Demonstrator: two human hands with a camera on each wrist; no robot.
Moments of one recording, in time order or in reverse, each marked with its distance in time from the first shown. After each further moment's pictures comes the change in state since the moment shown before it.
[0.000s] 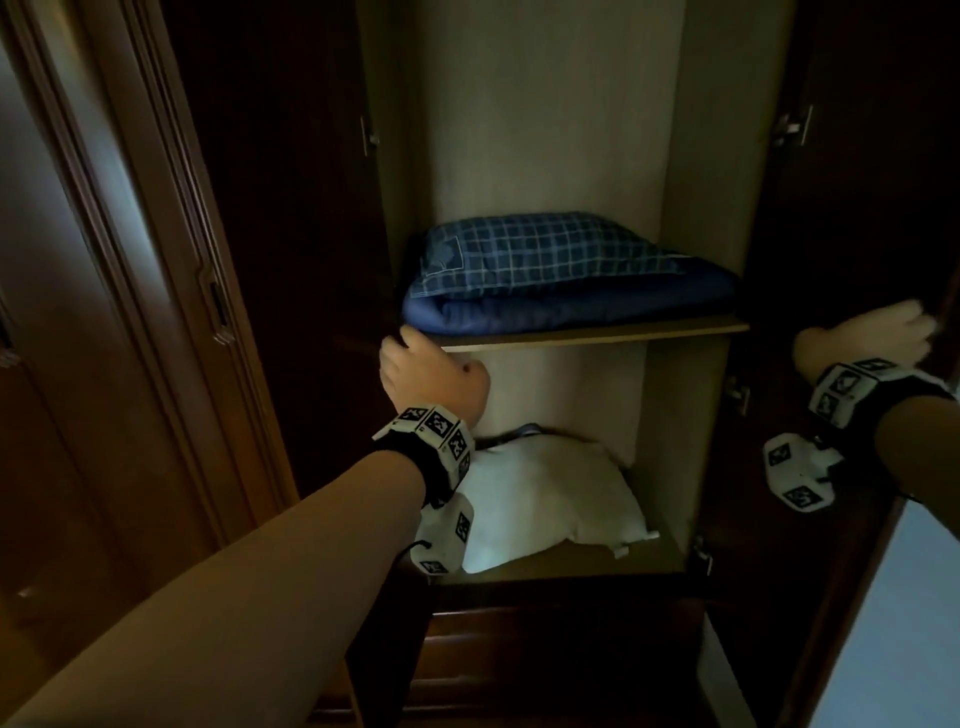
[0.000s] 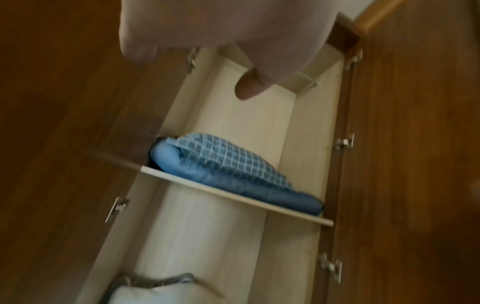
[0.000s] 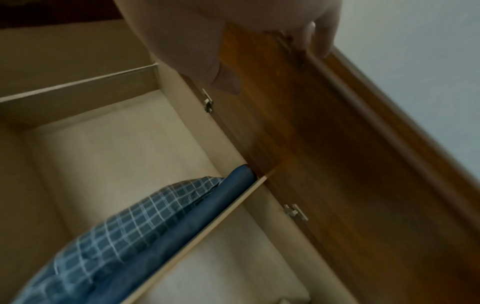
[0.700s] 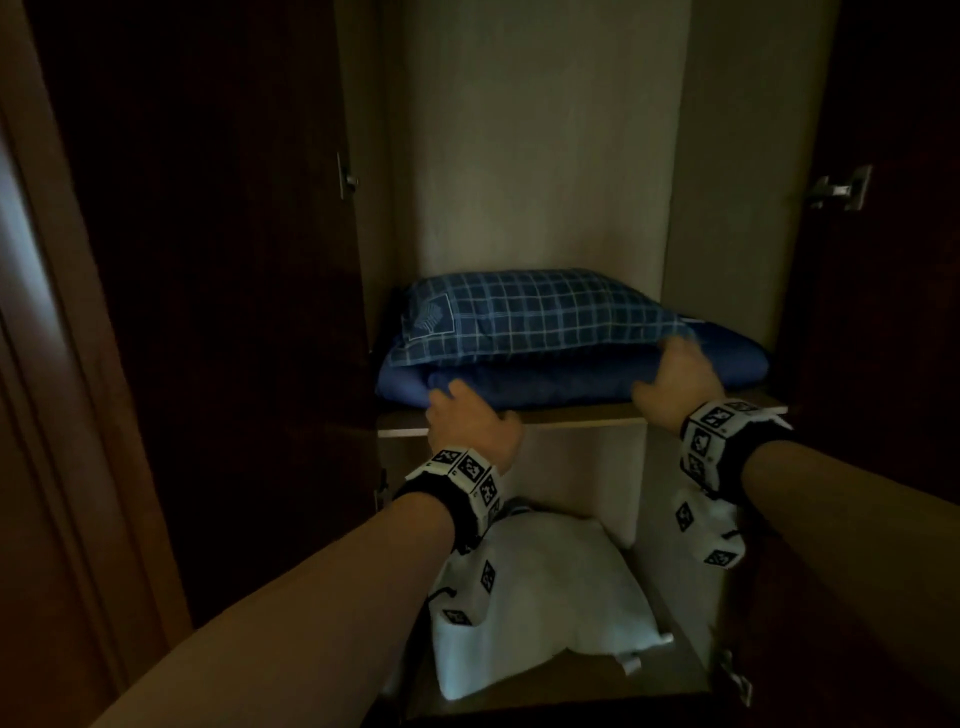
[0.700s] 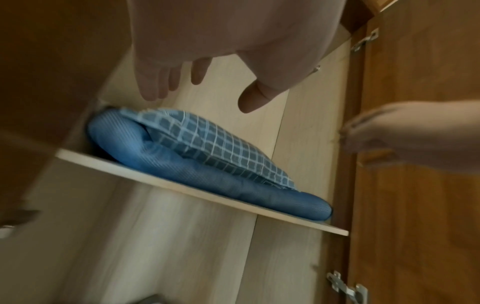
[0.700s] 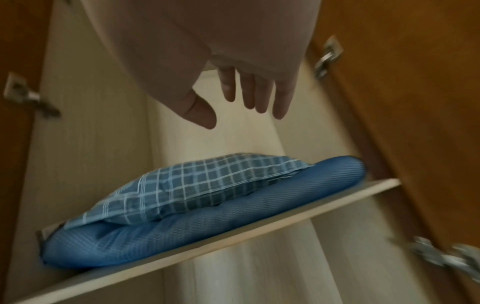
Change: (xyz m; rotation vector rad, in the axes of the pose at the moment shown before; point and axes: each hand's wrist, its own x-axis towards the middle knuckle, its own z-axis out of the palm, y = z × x) left_hand 0.108 0.019 0.118 -0.097 -0.344 0.085; right_hand -0.094 -0.123 0.115 -0.009 -0.658 -0.824
